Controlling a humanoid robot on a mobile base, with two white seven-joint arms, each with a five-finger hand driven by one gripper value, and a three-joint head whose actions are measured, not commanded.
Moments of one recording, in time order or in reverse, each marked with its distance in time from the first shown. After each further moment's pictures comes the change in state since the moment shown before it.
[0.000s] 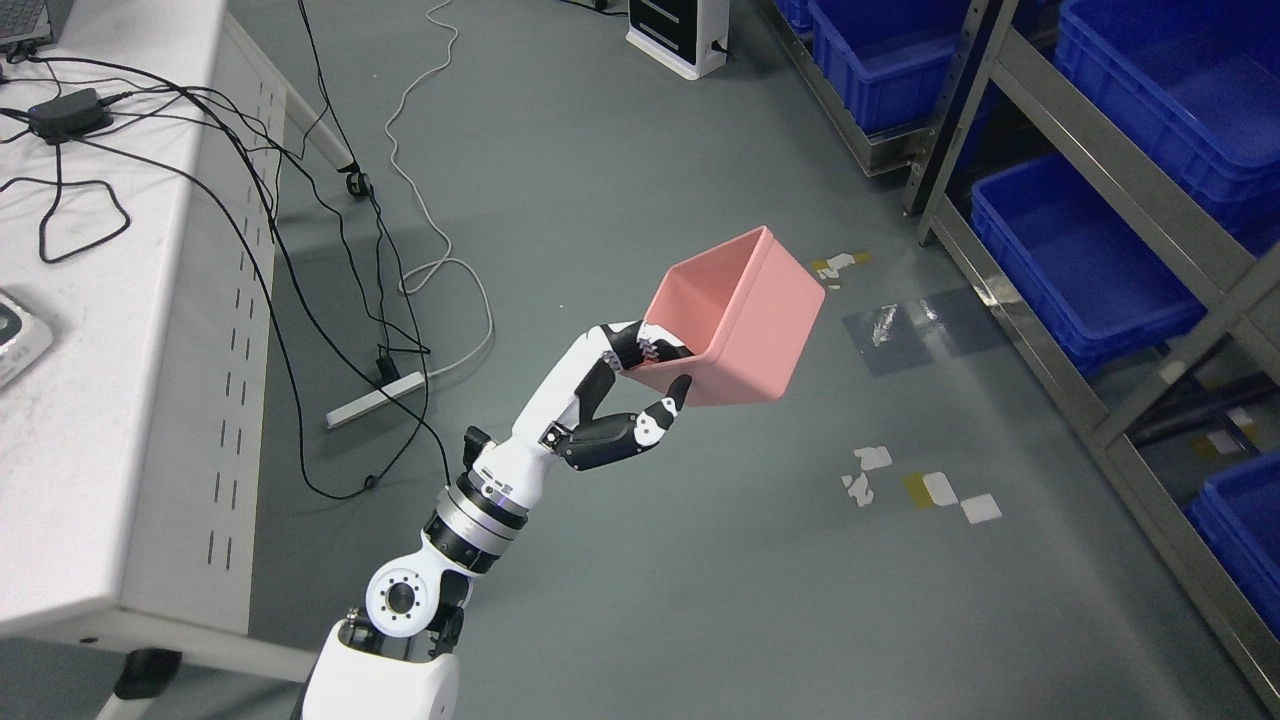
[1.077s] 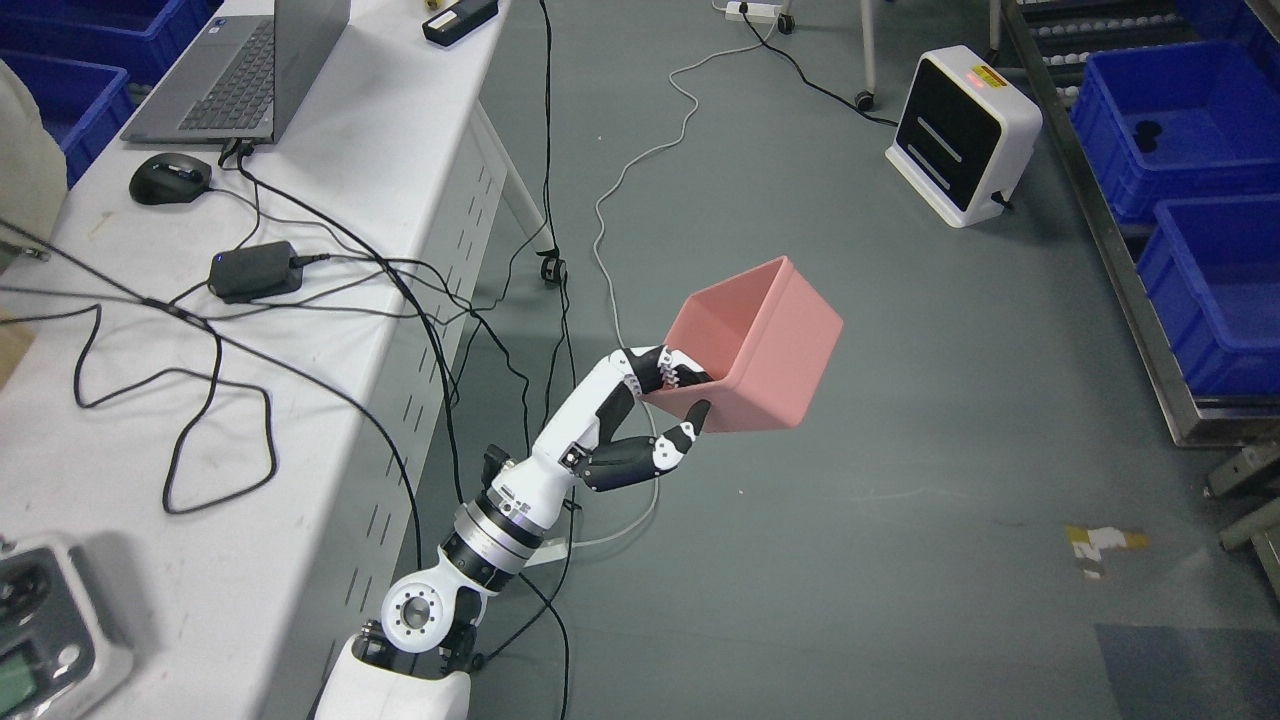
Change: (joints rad) left arm 0.026 0.000 -0.043 -0.002 0.001 0.010 -0.002; right arm 0.000 0.000 0.000 0.000 0.000 0.000 0.001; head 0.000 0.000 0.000
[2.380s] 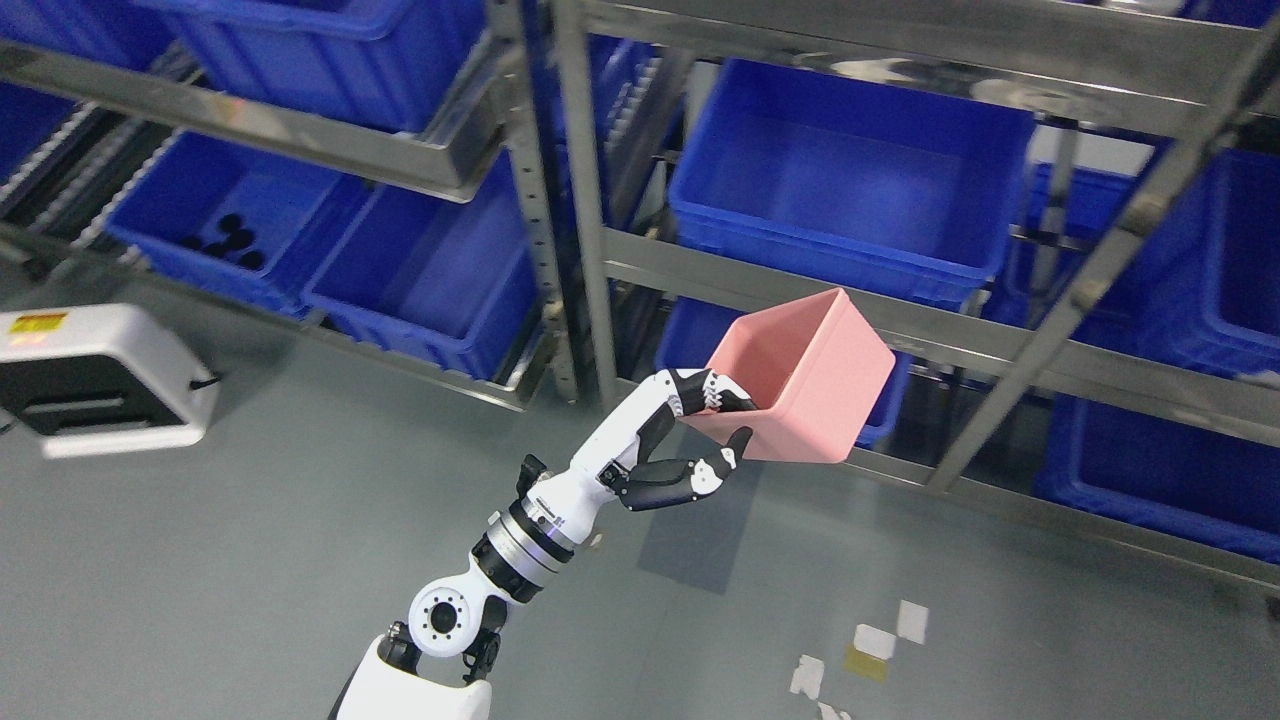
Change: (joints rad) left arm -0.004 0.000 -0.063 0.001 0.005 0.014 -0.012; right arm 0.001 0.000 0.000 0.000 0.000 0.000 -0.007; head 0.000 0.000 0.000
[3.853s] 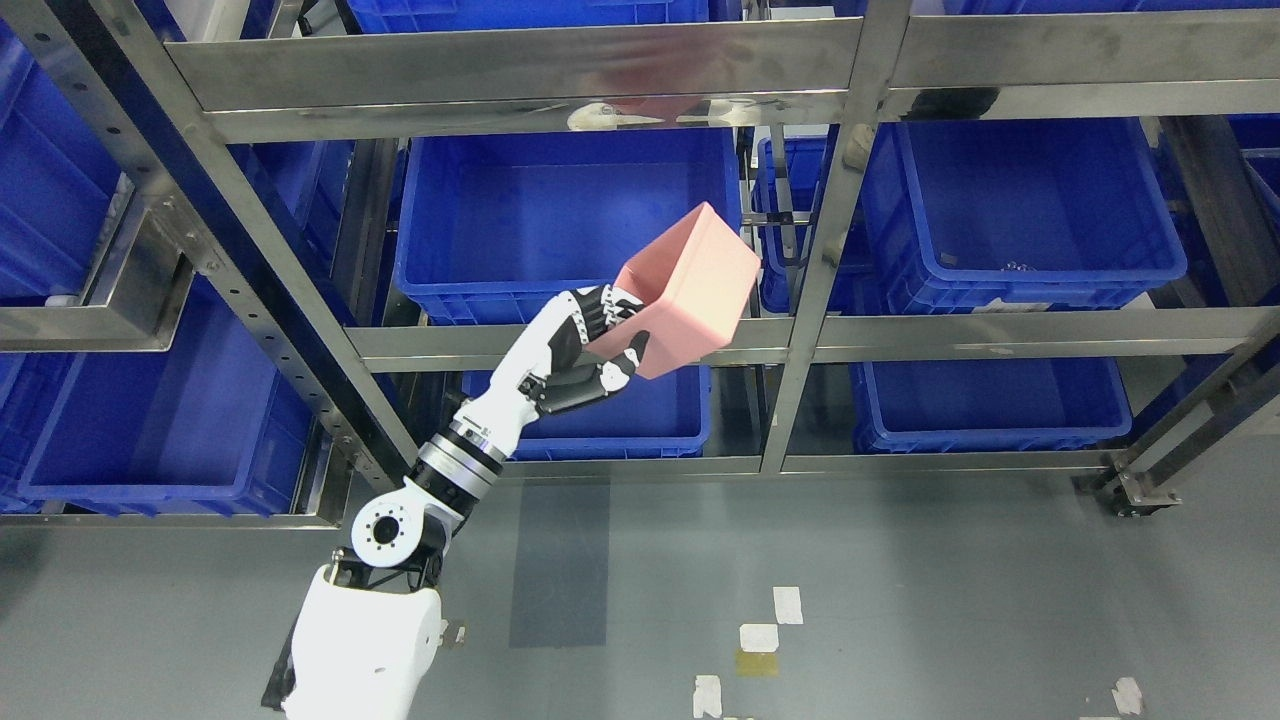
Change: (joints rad) left arm -0.188 0.000 0.192 0.242 -0.008 0.082 -0.001; right arm -0.001 0.000 0.000 0.000 0.000 0.000 0.006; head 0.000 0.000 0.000
